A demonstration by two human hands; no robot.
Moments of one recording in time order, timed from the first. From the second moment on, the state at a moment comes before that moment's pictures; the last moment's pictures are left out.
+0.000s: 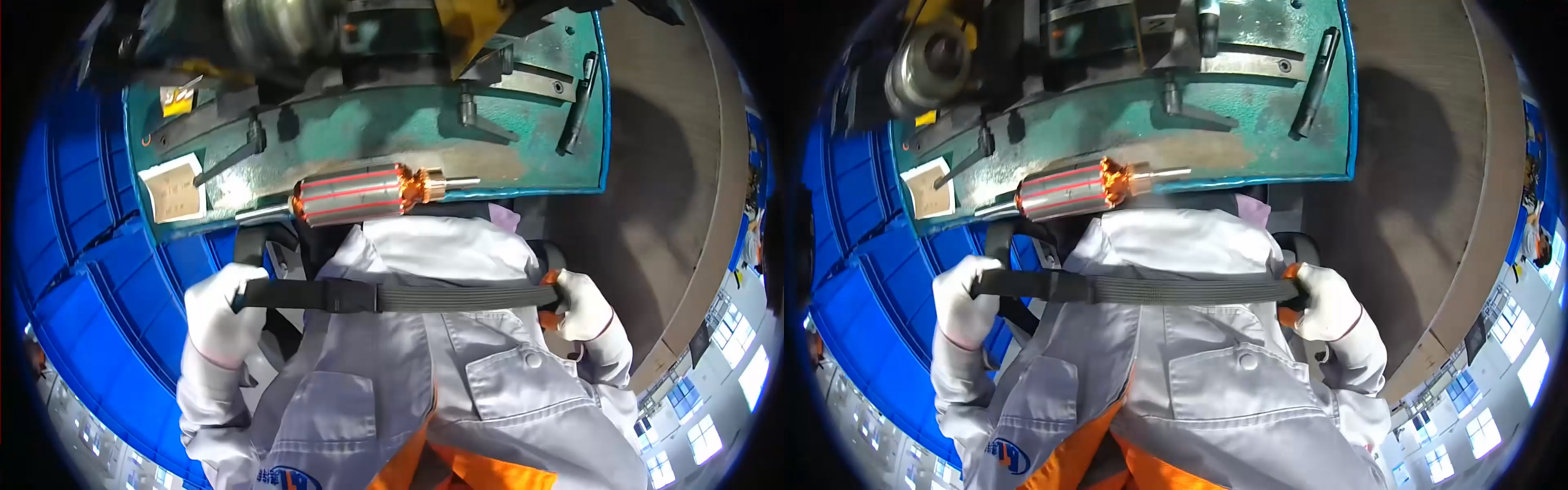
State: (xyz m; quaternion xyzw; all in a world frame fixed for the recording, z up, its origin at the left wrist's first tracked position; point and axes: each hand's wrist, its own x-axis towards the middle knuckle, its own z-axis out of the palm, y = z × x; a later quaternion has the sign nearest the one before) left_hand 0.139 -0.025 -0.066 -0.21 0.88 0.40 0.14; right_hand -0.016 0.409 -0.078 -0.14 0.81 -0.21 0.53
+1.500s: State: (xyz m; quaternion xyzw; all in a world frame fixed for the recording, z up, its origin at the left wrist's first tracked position) left_hand 0.094 0.014 -0.073 -0.27 0.54 0.68 0.41; right_hand -0.061 0.266 -0.074 -0.29 0.64 -0.44 0.56
